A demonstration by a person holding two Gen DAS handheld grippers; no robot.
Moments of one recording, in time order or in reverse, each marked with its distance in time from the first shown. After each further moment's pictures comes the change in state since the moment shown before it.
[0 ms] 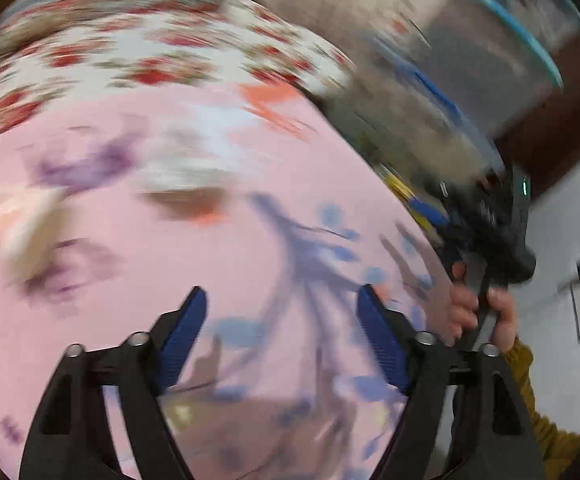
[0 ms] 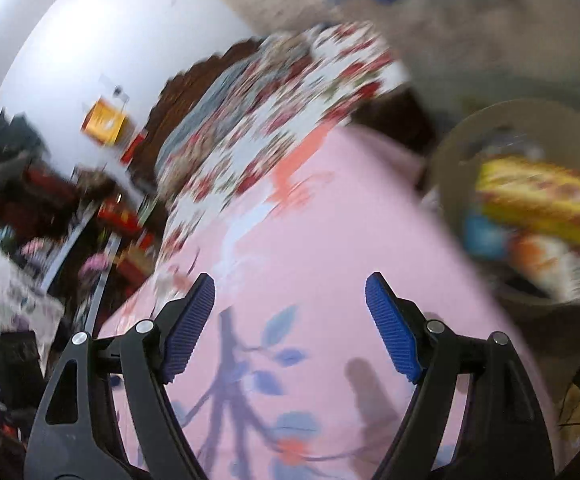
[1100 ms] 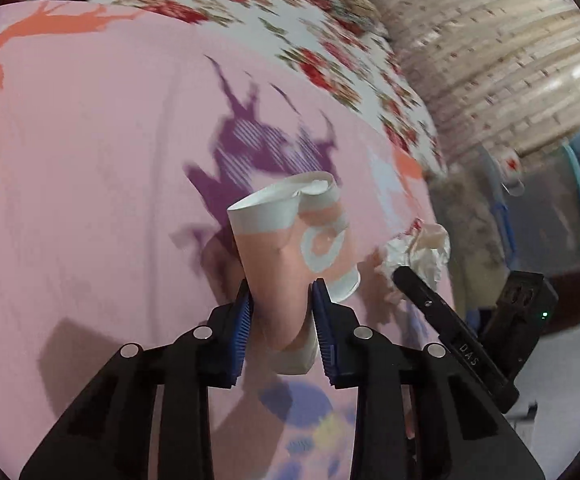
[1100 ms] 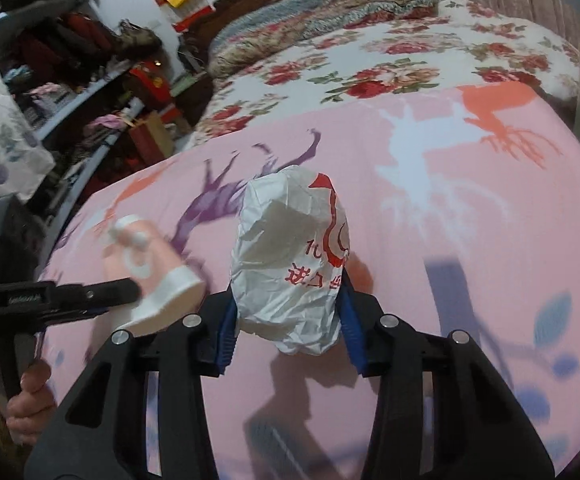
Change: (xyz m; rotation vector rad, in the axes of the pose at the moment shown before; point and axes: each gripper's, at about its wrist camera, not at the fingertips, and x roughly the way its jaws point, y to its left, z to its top) left arm -0.010 0.154 -0.010 -0.458 -0.010 -0.052; right arm 0.121 0.168 -0.080 -0.399 0.264 -0.002
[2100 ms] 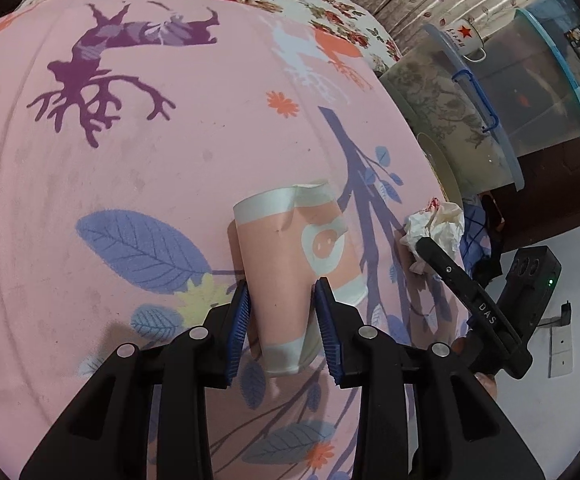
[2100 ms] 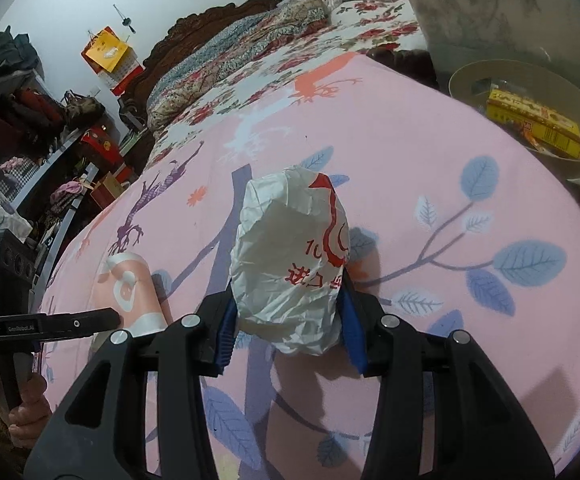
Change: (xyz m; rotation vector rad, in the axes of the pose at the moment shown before) left arm 0.039 -0.078 -0.103 0.226 0.170 0.020; right arm -0.117 -0.100 -0.114 0.253 -0.131 -0.128
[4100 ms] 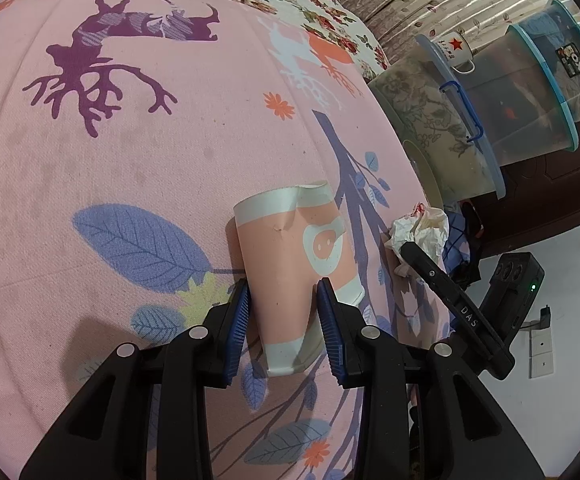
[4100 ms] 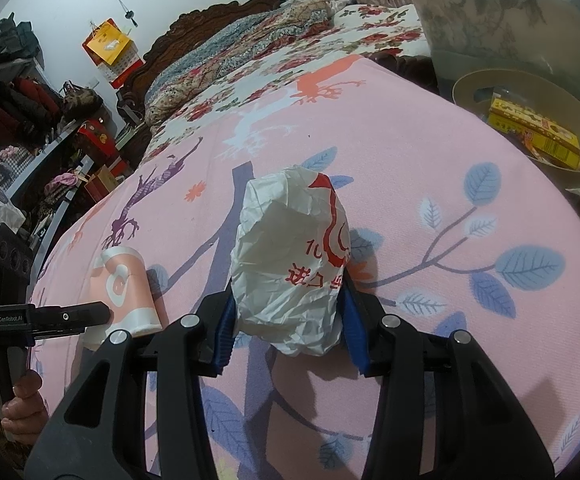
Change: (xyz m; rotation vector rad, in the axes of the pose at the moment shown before) left arm -0.006 0.013 -0.003 -0.026 -0.003 -0.081; right arm 0.005 0.005 0.000 -0.032 -0.008 -0.025
